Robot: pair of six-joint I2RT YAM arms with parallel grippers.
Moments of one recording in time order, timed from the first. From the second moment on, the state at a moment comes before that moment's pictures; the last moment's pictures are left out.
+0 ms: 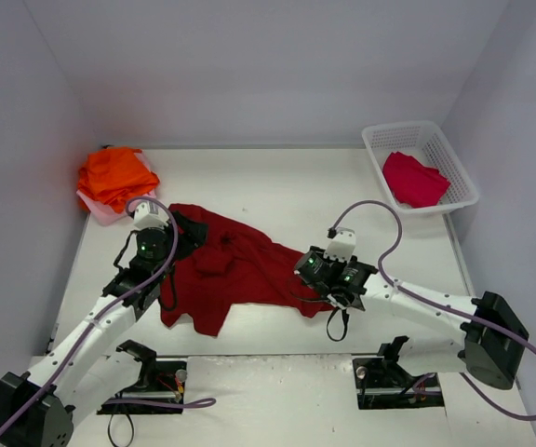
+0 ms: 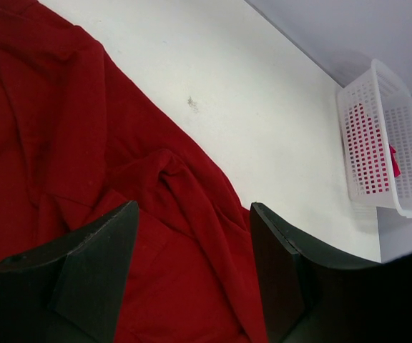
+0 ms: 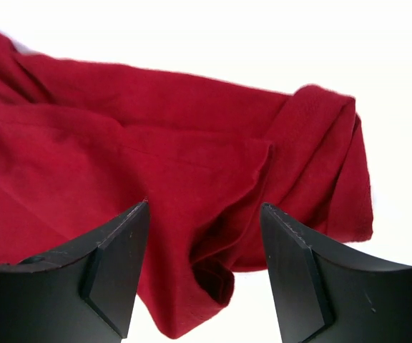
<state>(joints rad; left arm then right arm) -0.39 0.87 0.56 -0.03 -0.18 -0.82 0.94 1.23 0.73 -0.60 0.66 1.05</state>
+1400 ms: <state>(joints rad) -0.39 0.86 0.56 -0.04 -0.19 -0.81 0.62 1.39 1.03 -0.47 0.76 0.66</state>
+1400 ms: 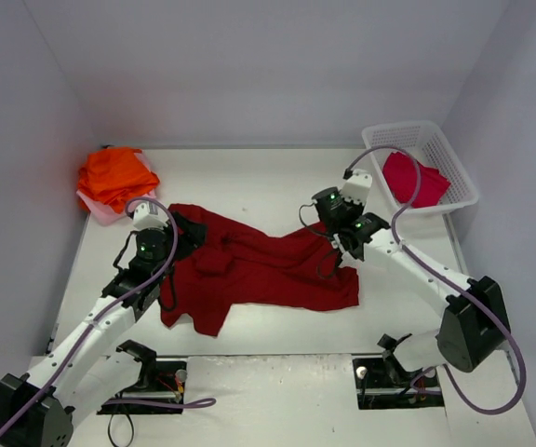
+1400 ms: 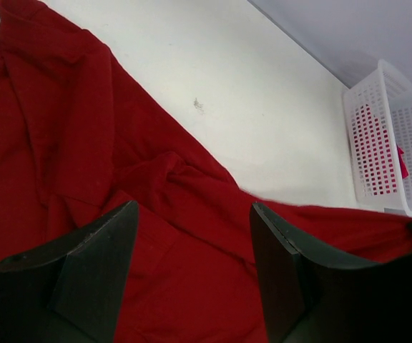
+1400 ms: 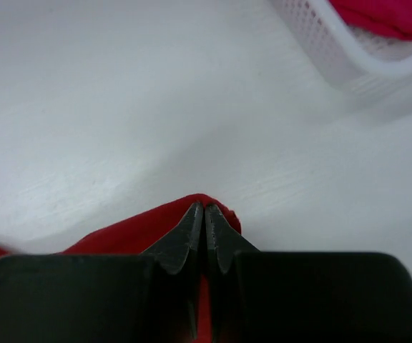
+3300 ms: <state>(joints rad) -0.39 0.90 0.56 -0.02 -0.22 -0.80 0.52 1.11 0.82 -0.21 0.43 0.38</state>
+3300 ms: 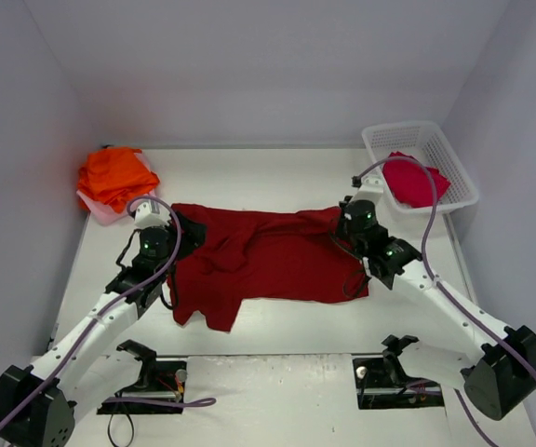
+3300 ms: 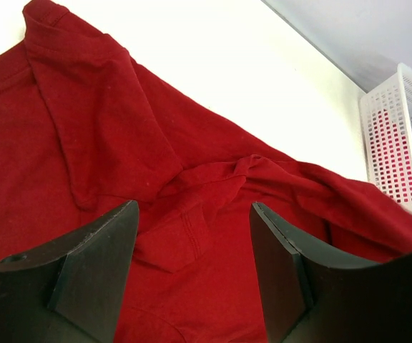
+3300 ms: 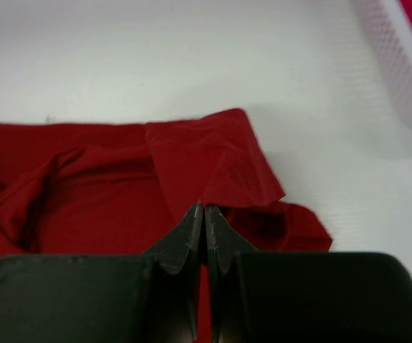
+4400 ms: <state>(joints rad) -0.39 0.87 0.54 -0.04 -0.22 -0.80 0.87 1.12 0.77 -0.49 0.68 0.74</state>
